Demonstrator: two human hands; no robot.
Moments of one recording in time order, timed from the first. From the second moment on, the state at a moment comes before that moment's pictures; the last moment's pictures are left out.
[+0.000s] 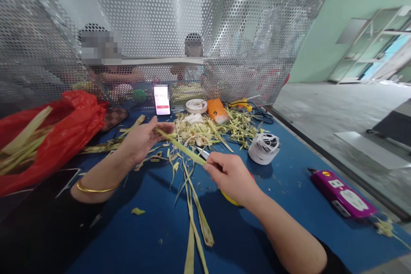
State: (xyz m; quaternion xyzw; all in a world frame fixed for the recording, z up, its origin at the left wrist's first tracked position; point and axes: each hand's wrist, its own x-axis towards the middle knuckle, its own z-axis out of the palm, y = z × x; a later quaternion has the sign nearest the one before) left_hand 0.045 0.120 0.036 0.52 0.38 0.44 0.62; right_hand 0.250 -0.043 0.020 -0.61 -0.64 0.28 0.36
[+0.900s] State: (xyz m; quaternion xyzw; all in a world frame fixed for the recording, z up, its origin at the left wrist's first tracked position) left_hand 0.086 0.033 0.027 0.57 0.36 0.35 0.65; right_hand 0.232 -0.032 -0.001 -0.49 -0.44 0.54 0.53
